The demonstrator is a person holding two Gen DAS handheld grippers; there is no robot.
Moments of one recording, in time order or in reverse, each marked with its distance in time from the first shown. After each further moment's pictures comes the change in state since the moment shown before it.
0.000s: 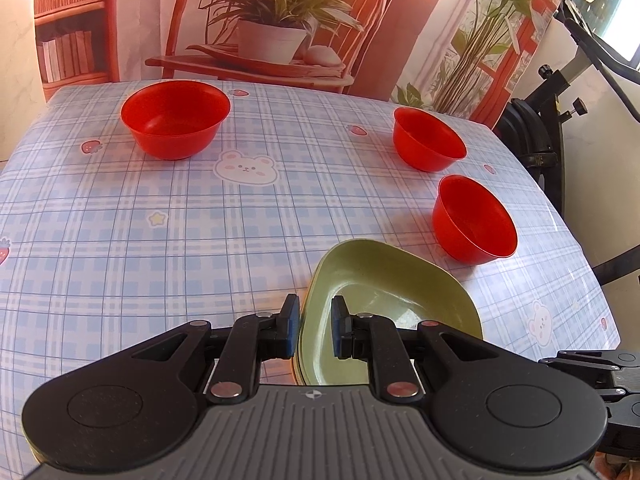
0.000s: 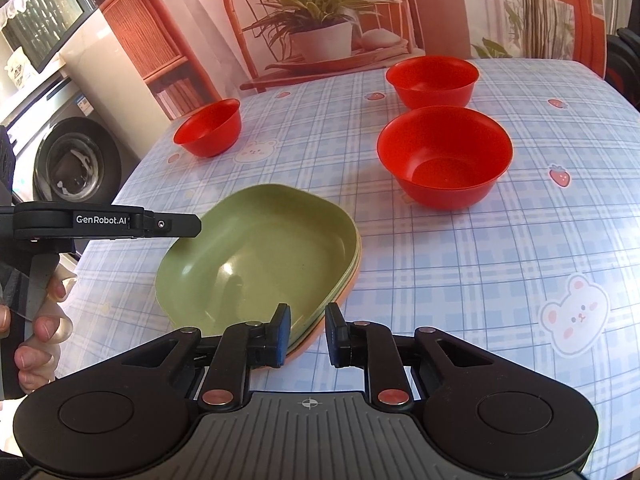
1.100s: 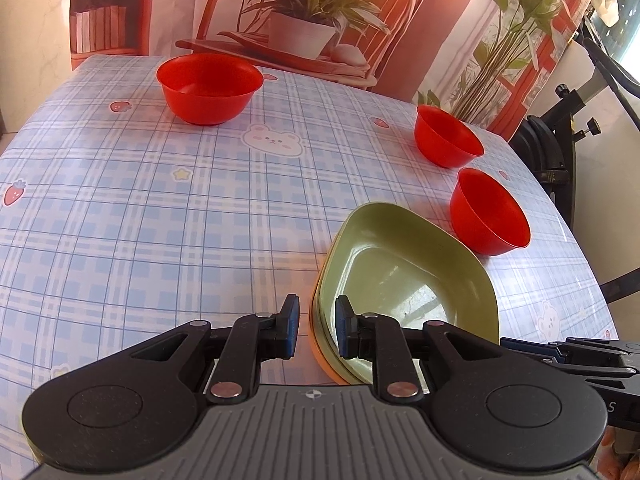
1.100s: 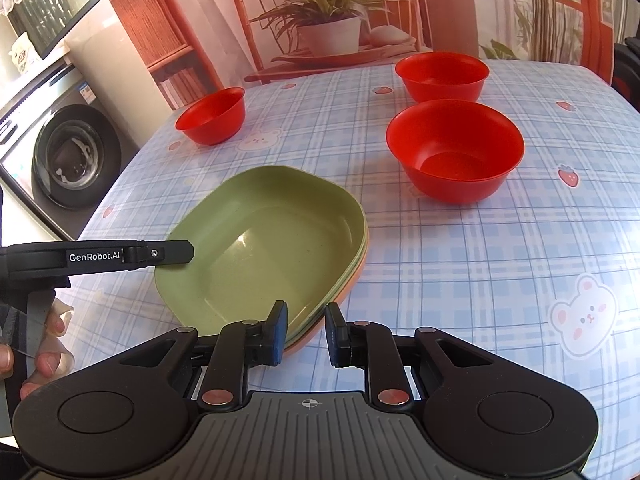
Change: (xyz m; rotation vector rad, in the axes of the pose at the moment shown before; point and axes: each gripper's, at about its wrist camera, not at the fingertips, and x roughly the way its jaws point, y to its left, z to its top) left arm -0.001 0.011 -0.030 -0.089 -0.033 0.010; right arm 0.004 0.002 -0.002 -0.019 -0.008 -0.010
